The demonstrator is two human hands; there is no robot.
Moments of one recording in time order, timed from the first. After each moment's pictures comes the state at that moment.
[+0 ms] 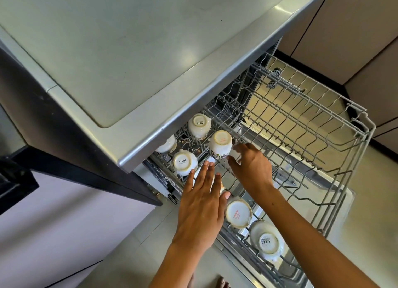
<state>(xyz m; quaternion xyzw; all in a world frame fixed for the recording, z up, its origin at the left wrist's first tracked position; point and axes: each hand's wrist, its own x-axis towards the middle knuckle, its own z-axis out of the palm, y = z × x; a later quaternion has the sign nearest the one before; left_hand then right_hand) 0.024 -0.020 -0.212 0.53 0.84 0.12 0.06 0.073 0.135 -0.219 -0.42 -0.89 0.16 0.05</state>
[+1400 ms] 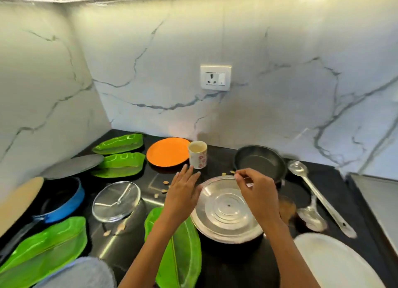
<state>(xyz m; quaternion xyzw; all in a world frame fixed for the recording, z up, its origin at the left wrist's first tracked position) -0.230 -0.585 0.135 0.01 0.97 0.19 -0.17 -0.261 -0.382 0.167 0.15 -0.88 0.41 0.18</state>
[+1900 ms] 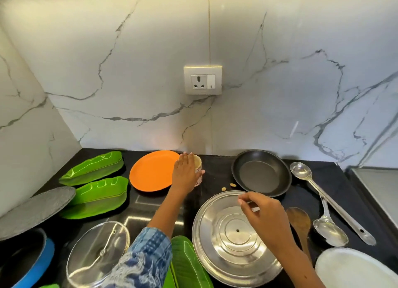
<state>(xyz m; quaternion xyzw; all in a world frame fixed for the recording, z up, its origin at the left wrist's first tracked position) -0.418 -0.629 0.117 -0.02 1.00 0.09 -0.02 -0.295 -0.406 0.145 0.12 -0.90 0.39 0.14</state>
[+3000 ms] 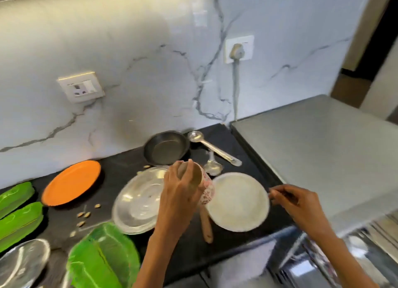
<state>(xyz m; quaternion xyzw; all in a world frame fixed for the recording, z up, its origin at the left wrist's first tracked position) -0.154 -0.388 0.192 0.24 0.91 0.30 -0.14 -0.065 -0.125 0.129 -0.11 -0.86 0.46 0.19</state>
